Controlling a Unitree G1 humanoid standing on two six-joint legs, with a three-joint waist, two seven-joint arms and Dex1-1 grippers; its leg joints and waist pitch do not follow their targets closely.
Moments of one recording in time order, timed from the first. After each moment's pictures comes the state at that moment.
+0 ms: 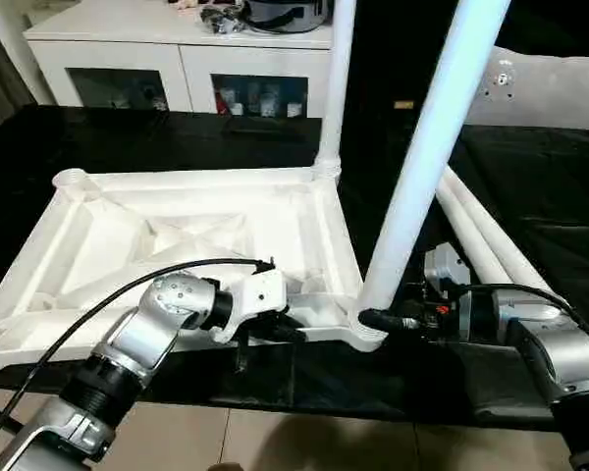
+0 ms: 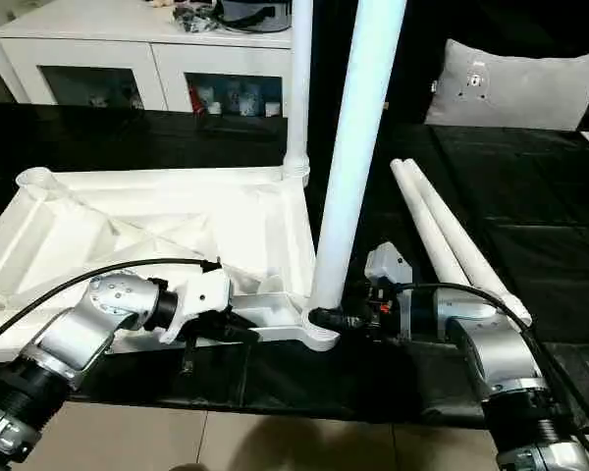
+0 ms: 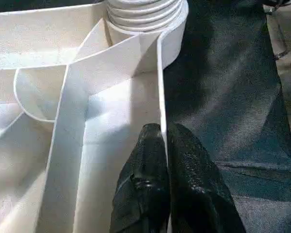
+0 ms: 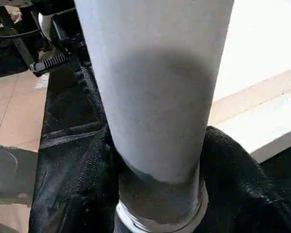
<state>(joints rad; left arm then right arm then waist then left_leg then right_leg) -0.46 0.45 -0.43 0.29 0.00 0.13 -1.19 -0.32 -0.51 0.11 0.27 0.28 0.21 1.25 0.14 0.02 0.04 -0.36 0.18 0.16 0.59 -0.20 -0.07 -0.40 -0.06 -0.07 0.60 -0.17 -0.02</state>
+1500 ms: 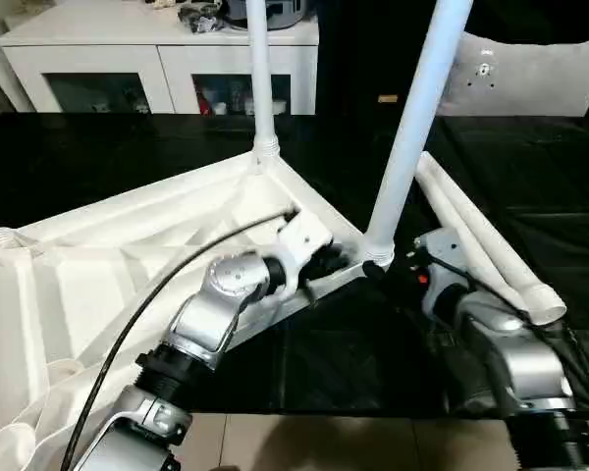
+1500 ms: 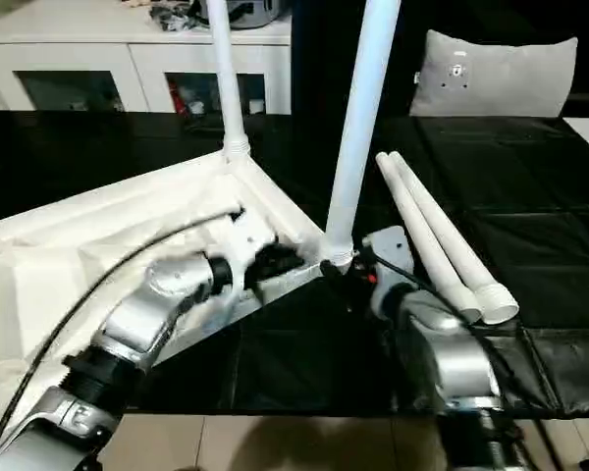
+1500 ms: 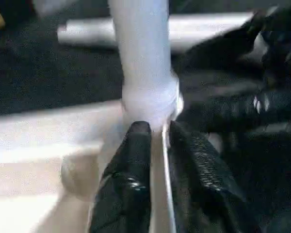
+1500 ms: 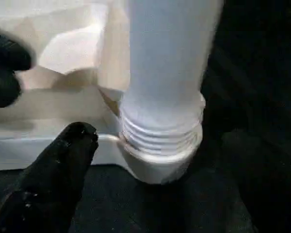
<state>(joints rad) -0.52 0.13 -0.29 0.27 0.01 0.24 -0.70 -0.25 -0.29 0.01 0.08 0.12 0.42 0.52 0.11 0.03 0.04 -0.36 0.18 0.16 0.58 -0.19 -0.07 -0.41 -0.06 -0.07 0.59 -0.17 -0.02</state>
